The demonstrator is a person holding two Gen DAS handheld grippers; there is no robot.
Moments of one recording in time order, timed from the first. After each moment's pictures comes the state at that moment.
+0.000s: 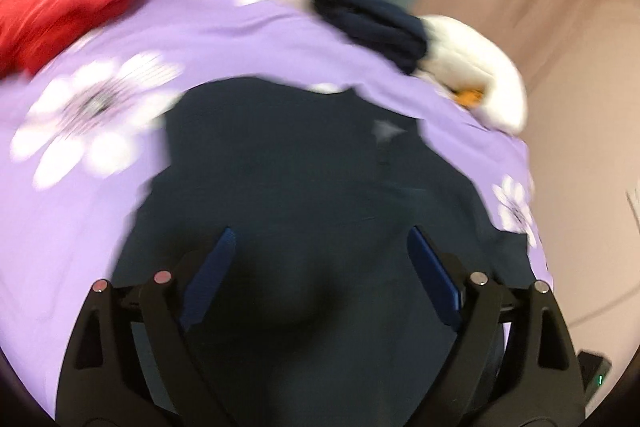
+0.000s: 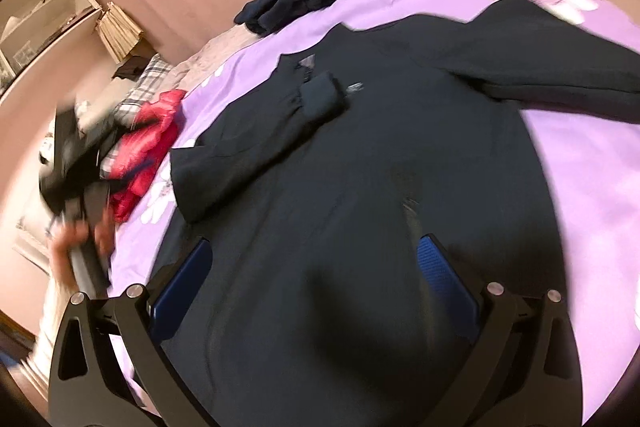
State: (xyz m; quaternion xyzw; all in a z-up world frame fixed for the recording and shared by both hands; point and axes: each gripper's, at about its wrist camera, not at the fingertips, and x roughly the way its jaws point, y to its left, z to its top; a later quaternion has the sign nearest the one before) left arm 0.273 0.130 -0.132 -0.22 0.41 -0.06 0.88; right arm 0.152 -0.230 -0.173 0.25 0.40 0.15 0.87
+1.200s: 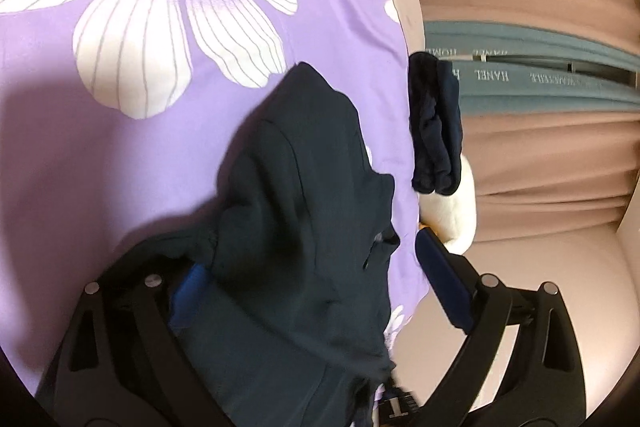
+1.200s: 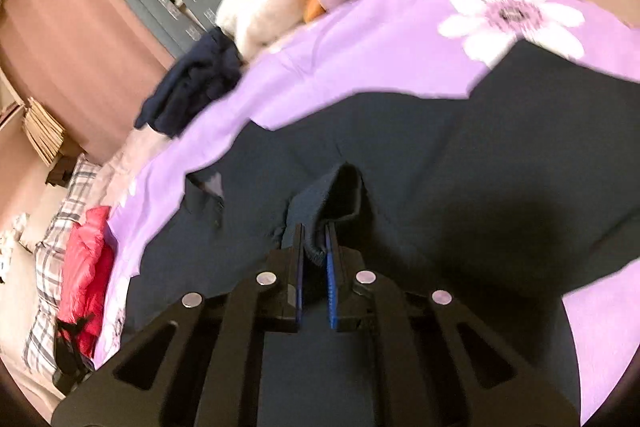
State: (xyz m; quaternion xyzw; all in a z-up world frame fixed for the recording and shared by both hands) left arm 0.354 0.240 -0.249 -0.59 0.36 -0.08 0.72; right arm 0.299 -0.282 -0.184 0.31 0.35 -0.03 0.89
